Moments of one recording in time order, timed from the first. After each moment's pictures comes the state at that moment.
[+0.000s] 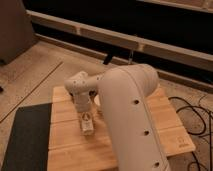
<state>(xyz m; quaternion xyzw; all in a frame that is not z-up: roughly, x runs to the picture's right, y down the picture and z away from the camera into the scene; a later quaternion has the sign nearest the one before) -0.117 0.160 0.850 -0.32 0.28 0.55 0.72</state>
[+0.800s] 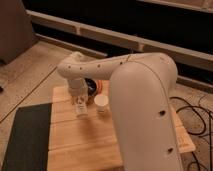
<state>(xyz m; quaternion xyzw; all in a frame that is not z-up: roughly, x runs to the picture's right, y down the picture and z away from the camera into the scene) -0.139 0.065 0.800 -0.27 0.19 0.57 0.75</state>
